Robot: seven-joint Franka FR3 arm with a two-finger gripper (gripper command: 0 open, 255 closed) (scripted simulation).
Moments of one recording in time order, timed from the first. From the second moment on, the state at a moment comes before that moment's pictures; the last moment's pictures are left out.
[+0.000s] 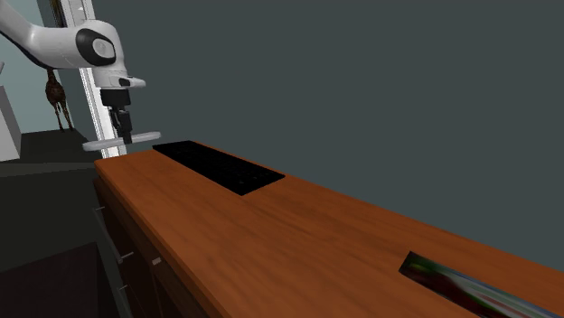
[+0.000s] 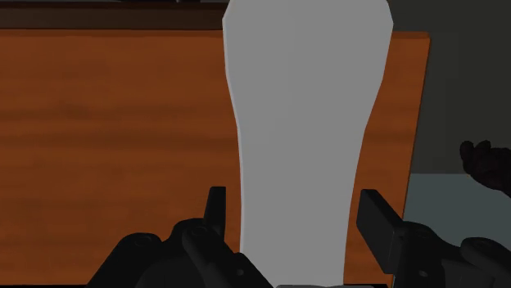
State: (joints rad) arm 0.54 0.14 0.33 -2.00 -0.06 2.11 0.78
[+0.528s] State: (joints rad) arm 0.54 0.19 0.32 -2.05 -0.08 2.21 0.80
